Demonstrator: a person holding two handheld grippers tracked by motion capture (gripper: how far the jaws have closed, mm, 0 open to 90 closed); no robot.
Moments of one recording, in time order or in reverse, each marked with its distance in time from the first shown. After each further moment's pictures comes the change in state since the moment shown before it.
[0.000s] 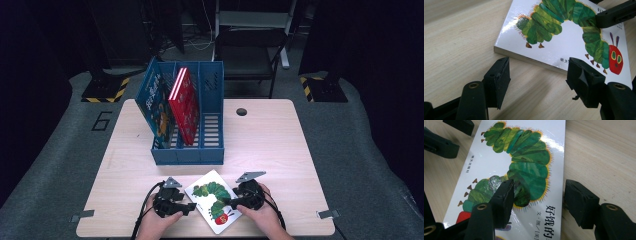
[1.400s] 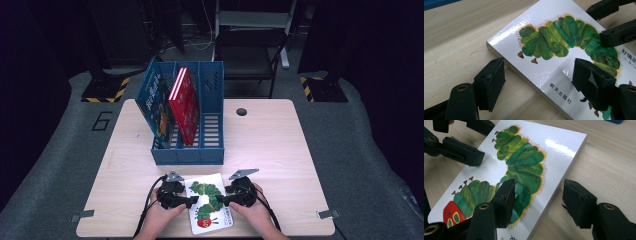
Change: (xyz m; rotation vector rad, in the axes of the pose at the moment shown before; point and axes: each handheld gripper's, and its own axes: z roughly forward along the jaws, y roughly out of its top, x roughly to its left) left arm 0.013 0.013 0.015 -0.045 0.023 -0.004; right arm 0.006 0.013 0.018 -0.021 0.035 0.015
